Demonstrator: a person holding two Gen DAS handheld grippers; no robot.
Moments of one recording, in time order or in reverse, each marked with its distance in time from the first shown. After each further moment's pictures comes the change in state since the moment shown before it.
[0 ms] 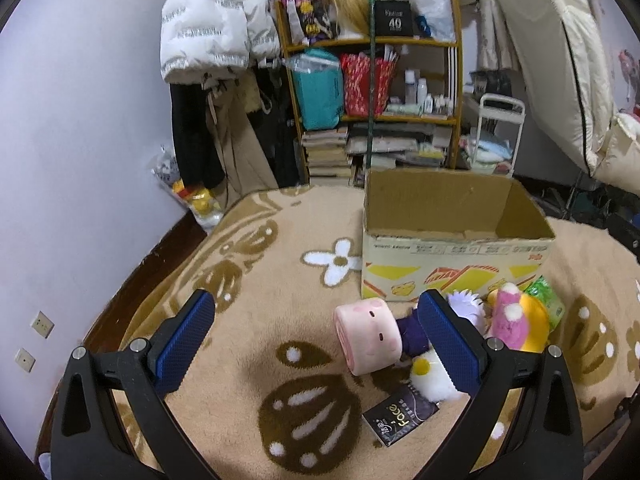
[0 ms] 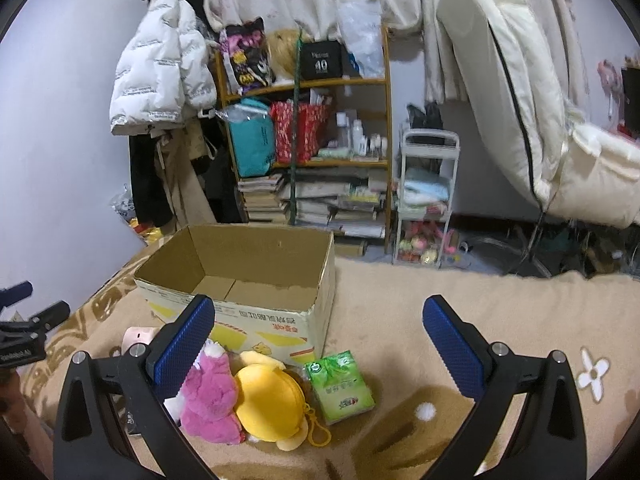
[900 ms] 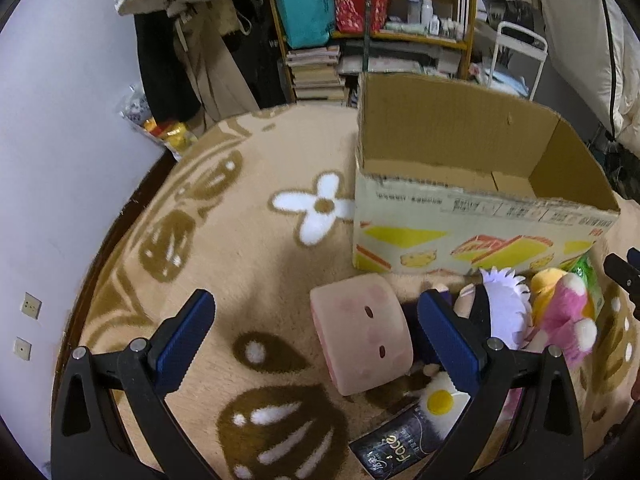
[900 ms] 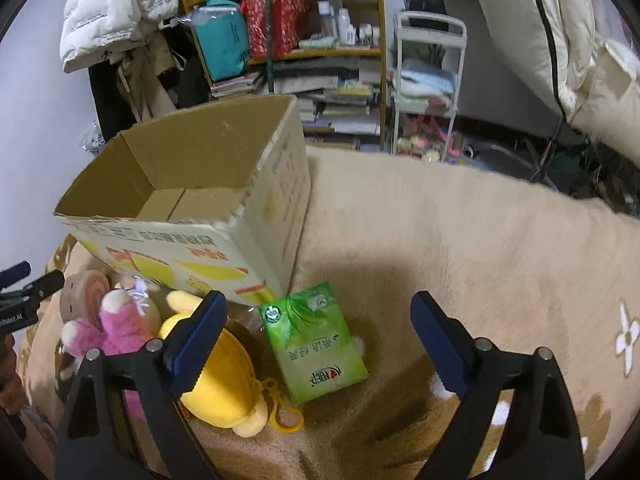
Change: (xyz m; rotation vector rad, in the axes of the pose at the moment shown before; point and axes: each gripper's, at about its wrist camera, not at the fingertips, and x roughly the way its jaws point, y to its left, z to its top) left arm 0.116 -0.026 0.000 0.018 0.292 -0.024; right arm 0.110 -0.033 -0.045 0.054 0.371 -0.011
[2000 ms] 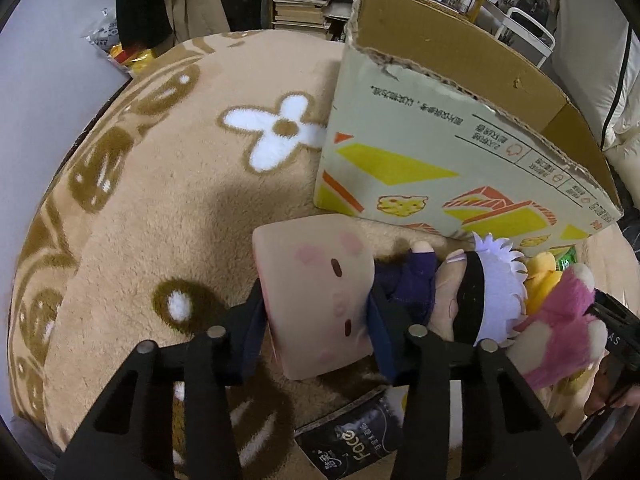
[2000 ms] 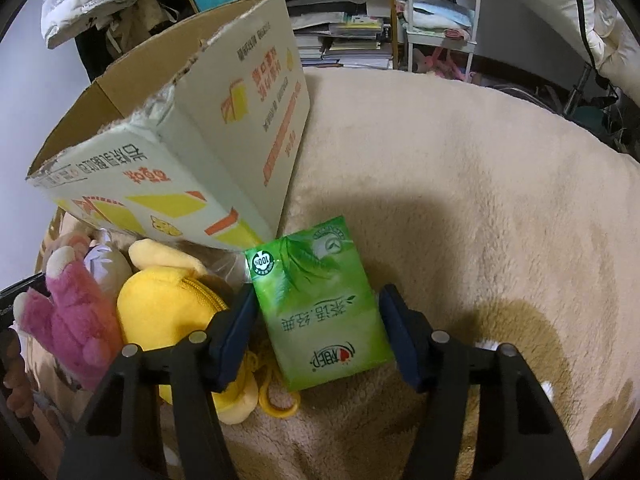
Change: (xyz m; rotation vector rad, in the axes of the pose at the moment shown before) left arm 0.049 0.000 -0.015 -0.120 0.187 -0.172; right arm 0.048 -0.014 -0.015 0.019 0.212 0.060
